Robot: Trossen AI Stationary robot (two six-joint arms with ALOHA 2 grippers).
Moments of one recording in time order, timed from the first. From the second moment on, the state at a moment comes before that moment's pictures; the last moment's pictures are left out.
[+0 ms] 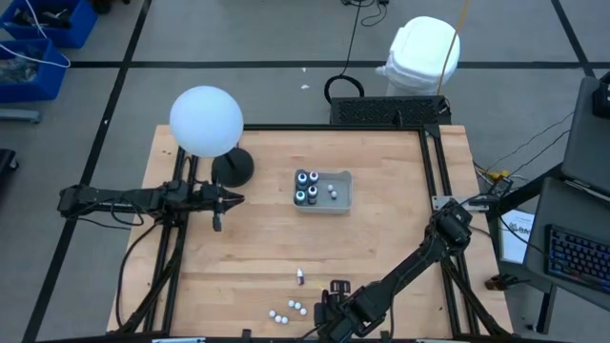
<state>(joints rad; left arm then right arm) 0.01 0.25 0.01 0.10 -0.11 0.02 0.68 2.19 1.83 -0.85 0.05 0.72</state>
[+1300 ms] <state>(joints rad) 0.01 0.25 0.01 0.09 -0.11 0.02 0.69 2.21 1.69 -0.66 0.05 0.73</state>
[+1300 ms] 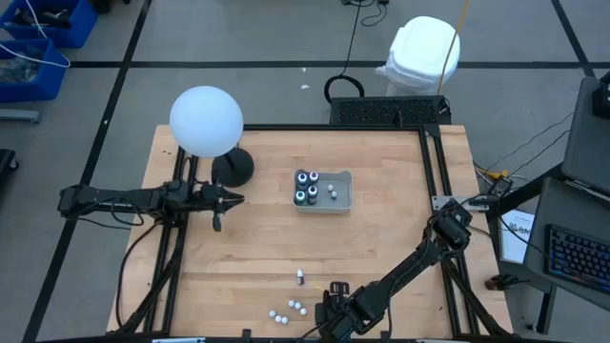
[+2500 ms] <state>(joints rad) 0.01 0.25 0.01 0.09 -0.11 0.02 0.68 2.20 1.68 -0.63 0.00 0.75</state>
